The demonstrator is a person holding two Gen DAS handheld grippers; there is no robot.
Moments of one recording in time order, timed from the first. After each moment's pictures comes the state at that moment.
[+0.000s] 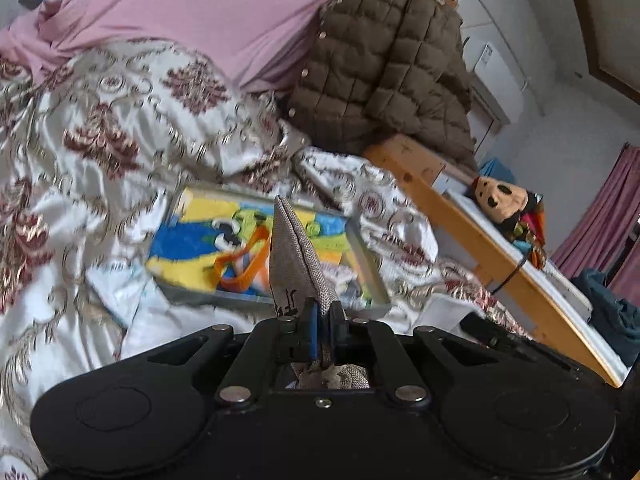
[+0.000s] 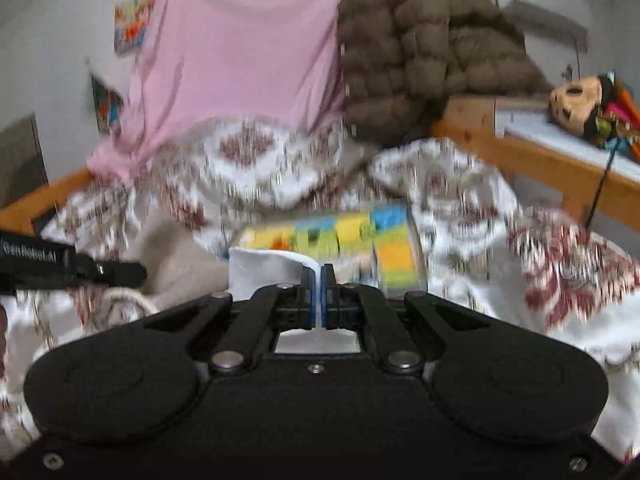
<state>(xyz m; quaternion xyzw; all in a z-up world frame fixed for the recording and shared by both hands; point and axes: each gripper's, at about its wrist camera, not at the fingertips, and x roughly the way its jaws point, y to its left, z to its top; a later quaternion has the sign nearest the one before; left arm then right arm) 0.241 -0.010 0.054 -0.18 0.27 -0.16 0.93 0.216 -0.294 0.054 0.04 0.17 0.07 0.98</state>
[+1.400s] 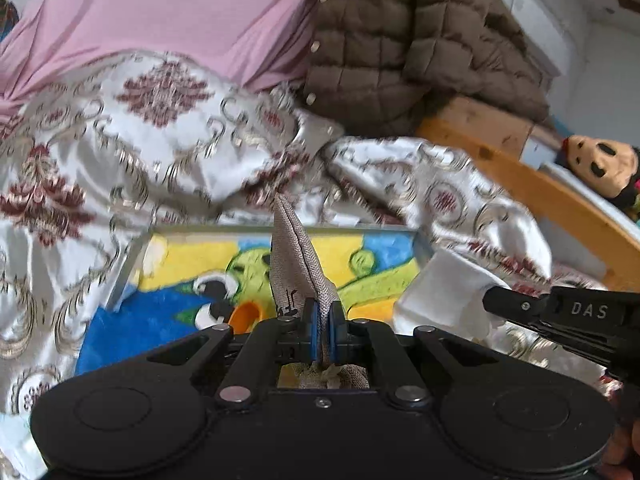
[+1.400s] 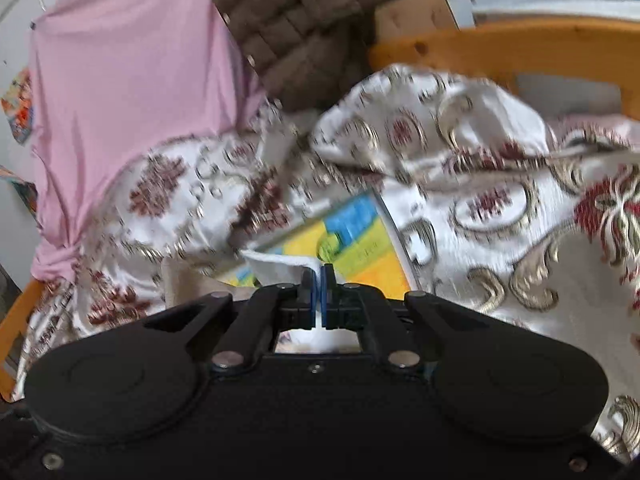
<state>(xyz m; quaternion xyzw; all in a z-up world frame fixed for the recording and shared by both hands) 0.453 -0.104 -0.015 -0.07 0.29 -0.08 0.95 0.470 -0.367 -0.025 0.24 0.24 0.00 0.94</state>
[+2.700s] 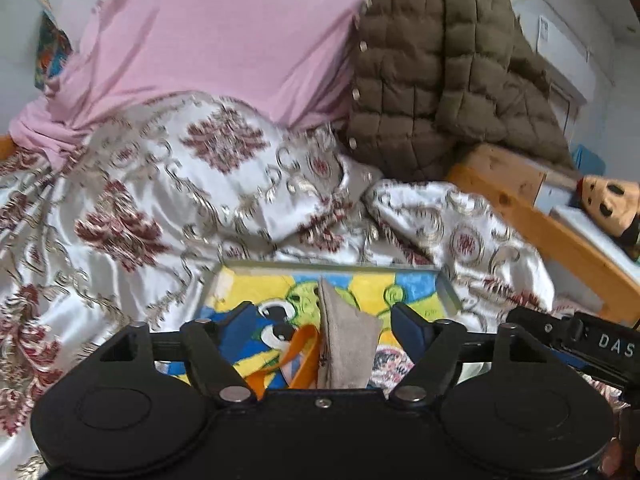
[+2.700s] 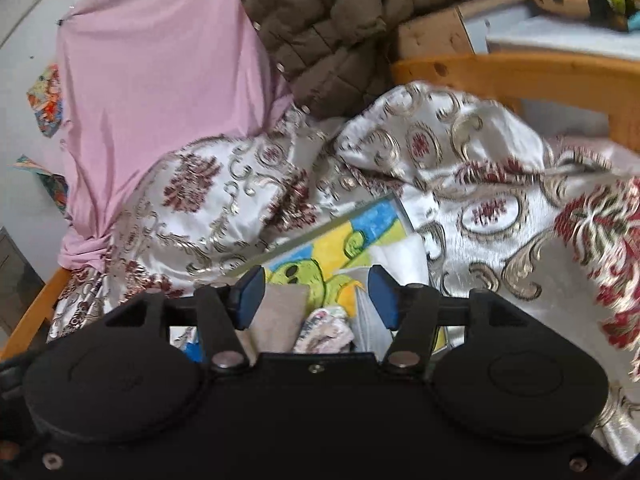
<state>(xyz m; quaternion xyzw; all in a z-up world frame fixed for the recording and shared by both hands) 0.380 -0.076 0.060 -0.07 0.24 -0.01 0.97 0.401 -0.354 0.019 0.22 0.21 0.03 0.95</state>
